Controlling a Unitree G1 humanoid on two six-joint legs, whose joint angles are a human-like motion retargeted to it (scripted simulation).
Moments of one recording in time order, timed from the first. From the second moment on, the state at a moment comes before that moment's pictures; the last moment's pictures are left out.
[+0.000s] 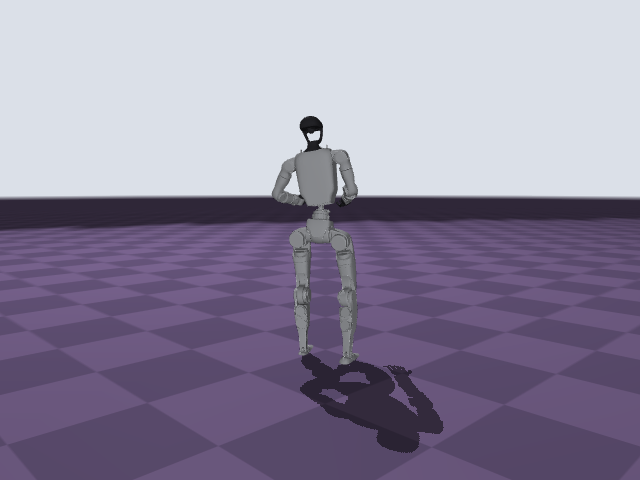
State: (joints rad) left arm -0.24 0.67 -0.49 0.14 0.12 -0.15 0.28; right arm -0.26 -0.12 0.45 0.33 1.36 -0.15 -0.05; waist -0.01 -0.18 -0.15; left_leg -0.17 -0.07 0.10 0.02 -0.22 -0.01; right_leg -0.25 -0.19 -0.10 0.41 -0.39 0.19
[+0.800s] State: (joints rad) left arm -0.05 0.47 -0.42 0.12 0.05 -0.12 0.33; right arm -0.17 -0.13 0.55 0.36 1.35 -0.10 0.04; waist 0.04 -0.04 -0.18; left_leg -0.42 0.07 0.00 0.23 -0.18 -0.05; right_leg -0.16 -0.01 -0.06 -0.08 -0.16 0.13
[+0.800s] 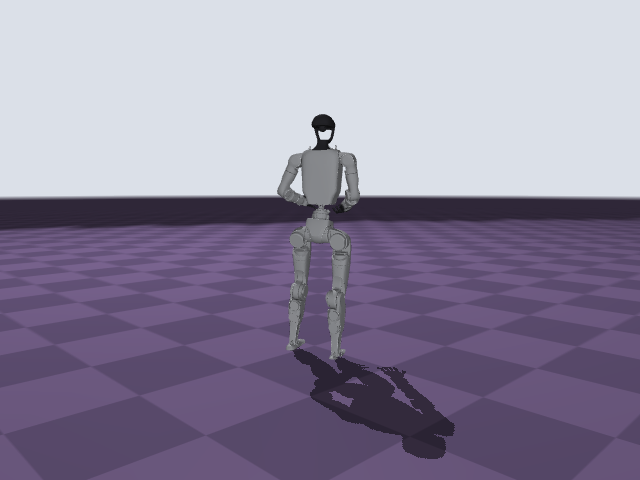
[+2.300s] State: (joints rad) left arm -0.11 0.39 -0.48 0.15 -0.15 -0.09 0.28; right arm -0.31 -0.11 0.53 0.55 1.24 0.06 0.23; waist -0.02 0.00 -0.19; left_leg -0.17 -0.01 0.12 -0.06 -0.12 0.00; right_leg -0.20 -0.05 0.03 -0.06 -0.13 0.15
